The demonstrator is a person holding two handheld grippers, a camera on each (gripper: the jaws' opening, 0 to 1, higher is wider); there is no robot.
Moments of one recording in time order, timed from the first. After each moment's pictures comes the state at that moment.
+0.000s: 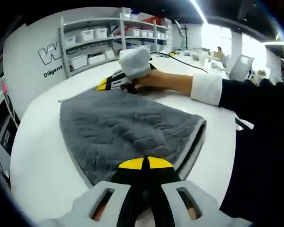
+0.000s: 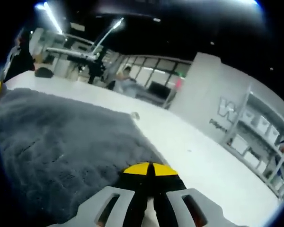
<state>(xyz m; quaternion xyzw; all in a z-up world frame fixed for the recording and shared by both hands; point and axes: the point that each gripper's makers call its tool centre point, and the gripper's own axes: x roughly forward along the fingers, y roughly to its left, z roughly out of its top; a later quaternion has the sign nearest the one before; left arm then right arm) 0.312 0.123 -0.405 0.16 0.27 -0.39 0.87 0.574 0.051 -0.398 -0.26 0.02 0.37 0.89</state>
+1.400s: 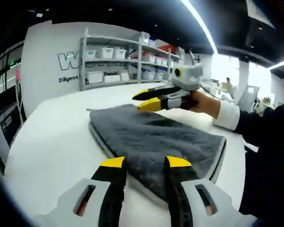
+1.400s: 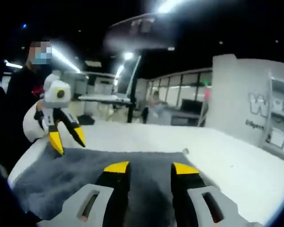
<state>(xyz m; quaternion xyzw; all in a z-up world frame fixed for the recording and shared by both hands) 0.362 0.183 -0.382 0.05 0.19 -0.36 0.91 0.453 0.105 -0.353 -0.14 0.03 0.55 0.83</state>
